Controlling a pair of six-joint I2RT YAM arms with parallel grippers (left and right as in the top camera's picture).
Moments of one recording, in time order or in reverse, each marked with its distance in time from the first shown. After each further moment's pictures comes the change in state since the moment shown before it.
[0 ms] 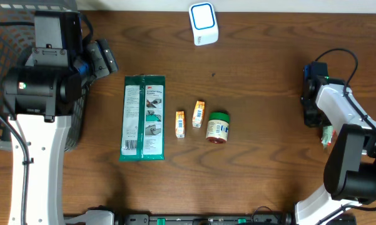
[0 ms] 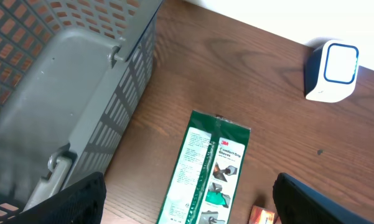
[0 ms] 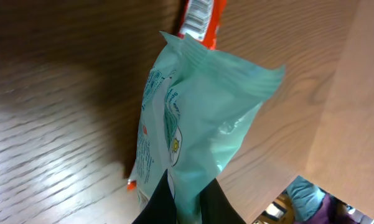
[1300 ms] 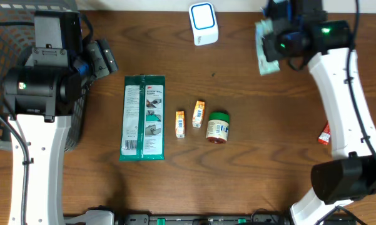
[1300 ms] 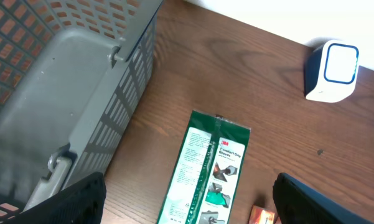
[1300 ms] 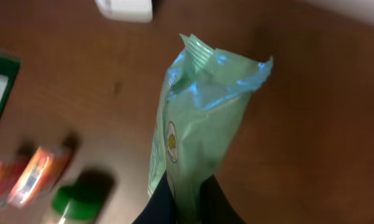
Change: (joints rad) left arm 0.000 0.000 0.000 0.000 0.000 0.000; right arm 0.245 -0.006 0.752 -0.275 -0.767 -0.120
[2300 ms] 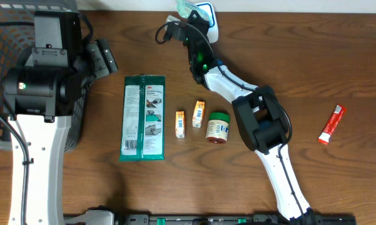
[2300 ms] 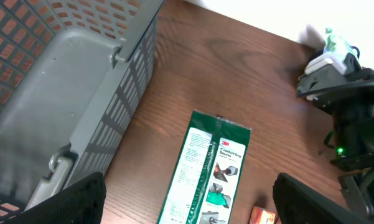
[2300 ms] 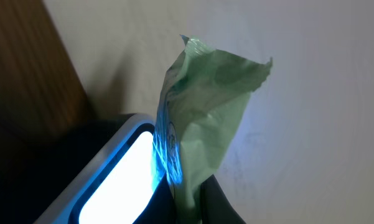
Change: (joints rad) left arm 0.000 0.000 0.000 0.000 -0.003 0.000; right arm 0.383 0.720 -0.004 1.628 0.532 -1.031
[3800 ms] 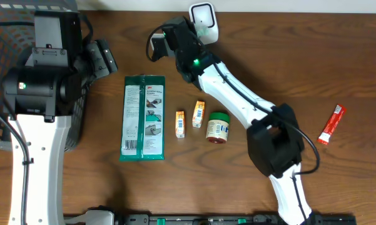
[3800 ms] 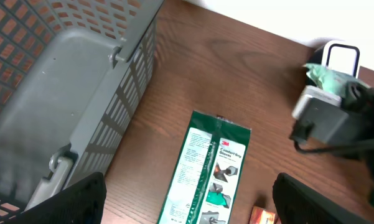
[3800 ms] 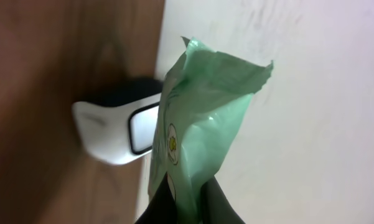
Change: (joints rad) left arm 0.000 0.000 0.000 0.000 0.000 0.000; right arm 0.125 -0.294 -0.002 -0.693 0.073 -0.259
